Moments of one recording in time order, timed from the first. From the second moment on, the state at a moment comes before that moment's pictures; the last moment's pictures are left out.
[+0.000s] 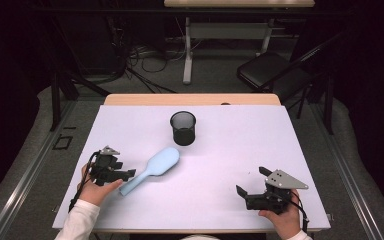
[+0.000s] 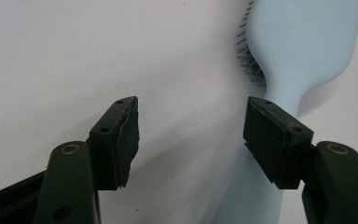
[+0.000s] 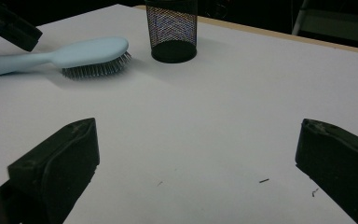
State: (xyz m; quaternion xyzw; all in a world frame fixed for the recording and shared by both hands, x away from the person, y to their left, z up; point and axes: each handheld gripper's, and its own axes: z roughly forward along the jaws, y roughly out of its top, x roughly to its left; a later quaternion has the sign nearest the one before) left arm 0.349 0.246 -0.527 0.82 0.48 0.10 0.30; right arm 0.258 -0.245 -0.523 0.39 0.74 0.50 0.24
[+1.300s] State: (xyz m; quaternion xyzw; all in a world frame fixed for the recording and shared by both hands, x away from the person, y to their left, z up) left arm 0.347 0.232 -0.521 0.82 0.46 0.09 0.32; right arm 0.258 -0.244 -0.523 0.38 0.74 0.50 0.24
